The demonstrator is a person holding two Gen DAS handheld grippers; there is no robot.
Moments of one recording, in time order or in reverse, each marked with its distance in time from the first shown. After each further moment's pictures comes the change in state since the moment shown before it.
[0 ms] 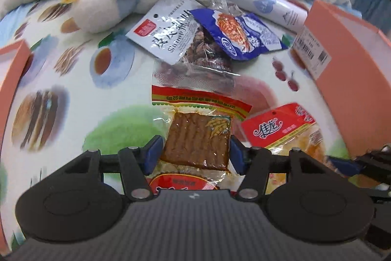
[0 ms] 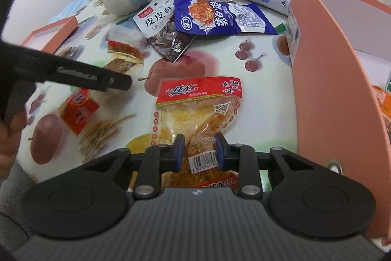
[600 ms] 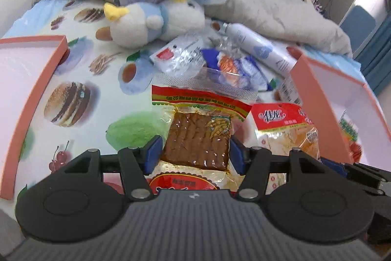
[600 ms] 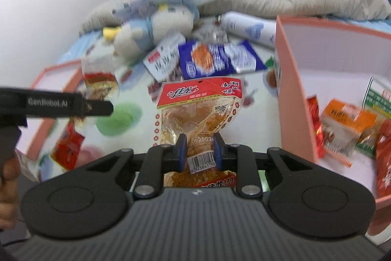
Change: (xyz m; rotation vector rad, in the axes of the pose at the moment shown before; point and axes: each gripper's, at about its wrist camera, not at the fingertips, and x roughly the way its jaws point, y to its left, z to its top) left arm -0.100 -0.005 0.001 -0.184 -0.105 -0.005; right arm -0.075 0.000 0.034 0.072 -0.140 0.031
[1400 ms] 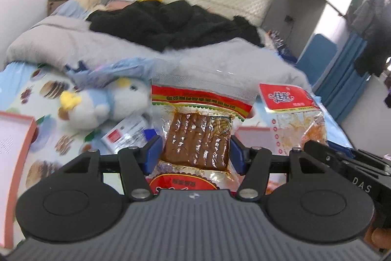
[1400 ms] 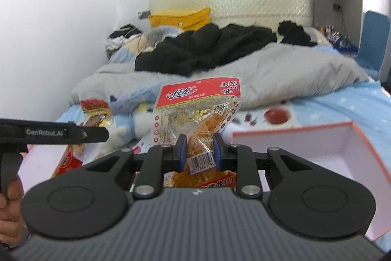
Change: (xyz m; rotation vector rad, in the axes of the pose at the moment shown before) left arm -0.080 -0.086 0.089 0.084 -0.208 -0.160; right arm -0.102 -0.033 0.088 -0.020 -0.305 -0.092
